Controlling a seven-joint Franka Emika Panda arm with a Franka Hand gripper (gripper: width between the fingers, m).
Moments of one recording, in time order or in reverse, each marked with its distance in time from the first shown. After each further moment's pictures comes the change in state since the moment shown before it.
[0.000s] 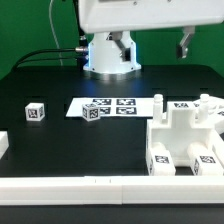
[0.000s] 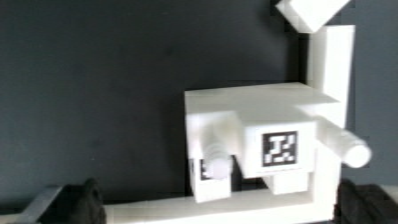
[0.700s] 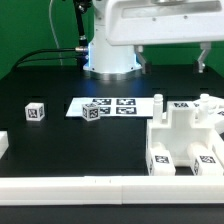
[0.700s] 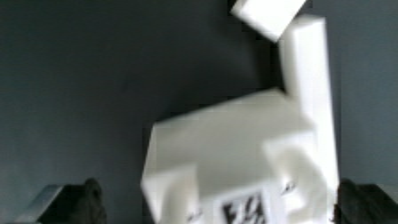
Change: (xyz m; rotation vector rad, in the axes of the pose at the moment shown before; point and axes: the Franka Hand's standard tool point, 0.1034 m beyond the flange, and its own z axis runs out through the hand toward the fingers) arm -0.046 -0.041 0.034 -0.012 -0.038 0.237
